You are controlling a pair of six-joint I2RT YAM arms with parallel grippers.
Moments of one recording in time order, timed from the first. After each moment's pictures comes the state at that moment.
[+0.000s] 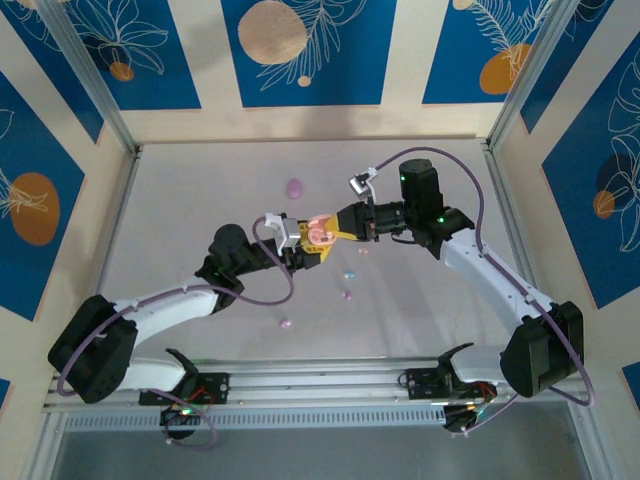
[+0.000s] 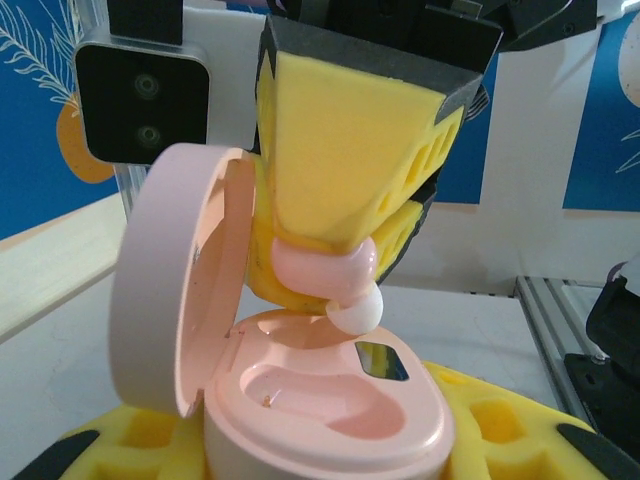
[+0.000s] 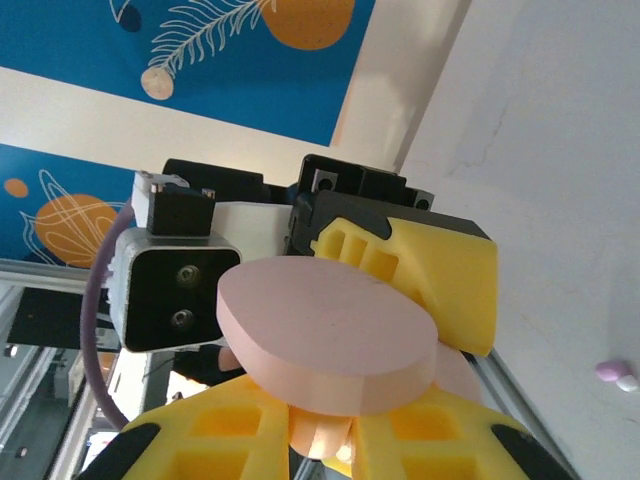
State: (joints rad) left arm -0.69 1.31 0.61 0.81 0.65 -0.03; right arm 0.42 1.30 1.08 -0.27 -1.14 0.80
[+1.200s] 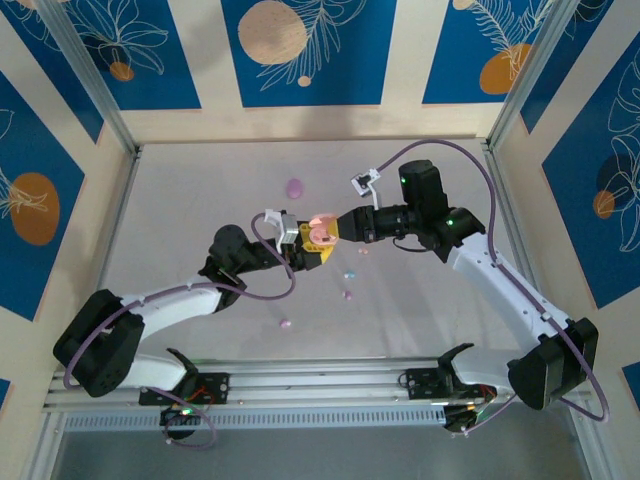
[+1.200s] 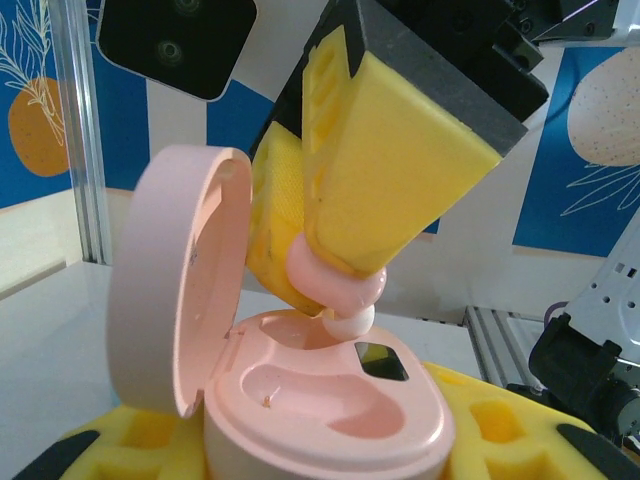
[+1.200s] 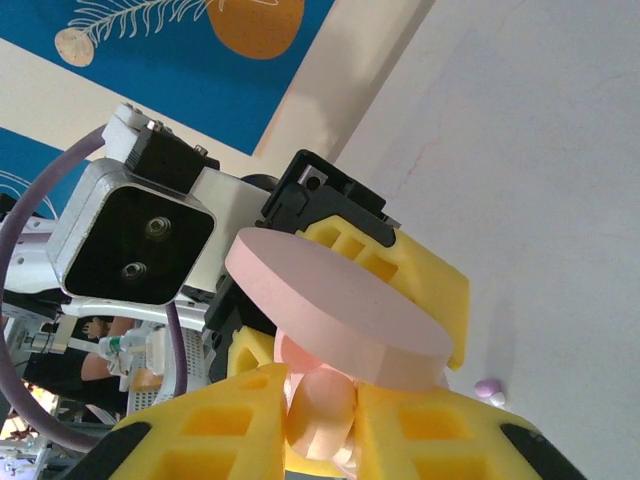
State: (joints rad) left arm -0.68 1.35 0.61 0.91 0.71 -0.19; right arm 0.47 1.23 1.16 -0.51 -0.92 0.49
